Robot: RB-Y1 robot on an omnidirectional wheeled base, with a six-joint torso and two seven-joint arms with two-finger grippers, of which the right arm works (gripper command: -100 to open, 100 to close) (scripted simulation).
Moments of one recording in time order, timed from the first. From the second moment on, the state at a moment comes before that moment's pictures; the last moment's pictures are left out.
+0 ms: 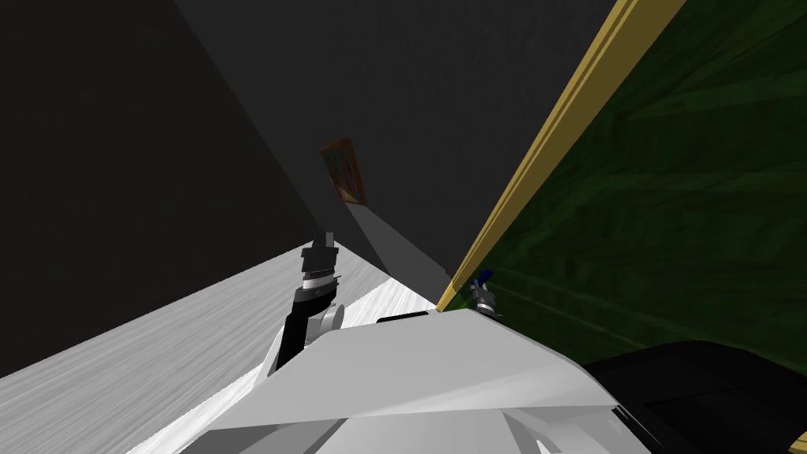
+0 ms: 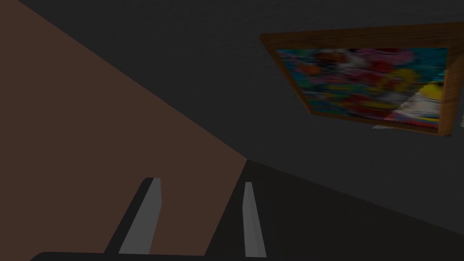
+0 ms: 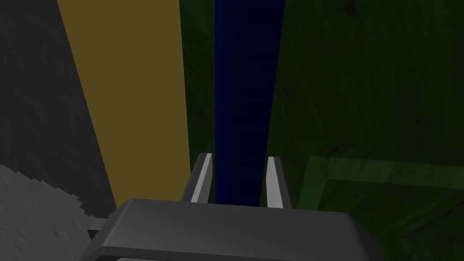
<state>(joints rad) 0.27 -0.43 0.24 -0.90 -1.04 -1.00 -1.31</state>
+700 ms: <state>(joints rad) 0.28 -0.46 0.30 -0.94 -1.00 -1.00 -1.35</state>
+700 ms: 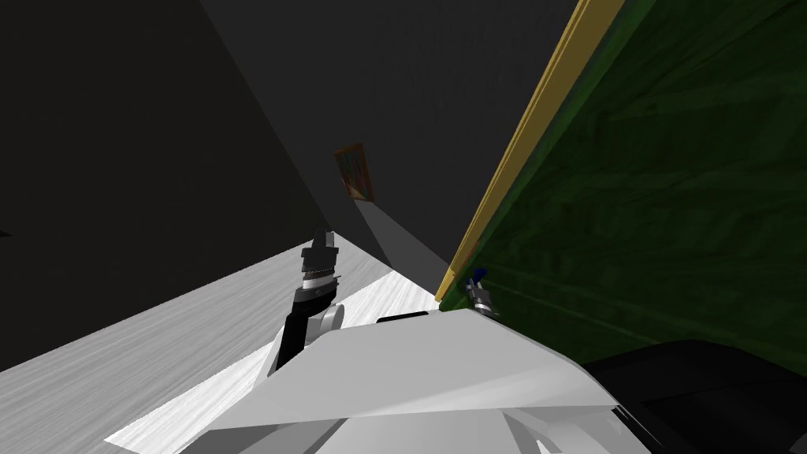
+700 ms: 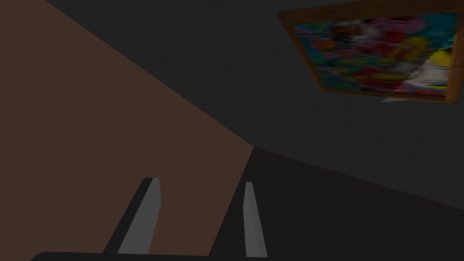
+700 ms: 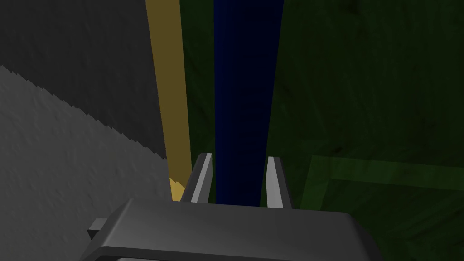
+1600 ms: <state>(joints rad) 0.31 -0.51 0.42 -0.98 -0.94 -1.03 -1.41</state>
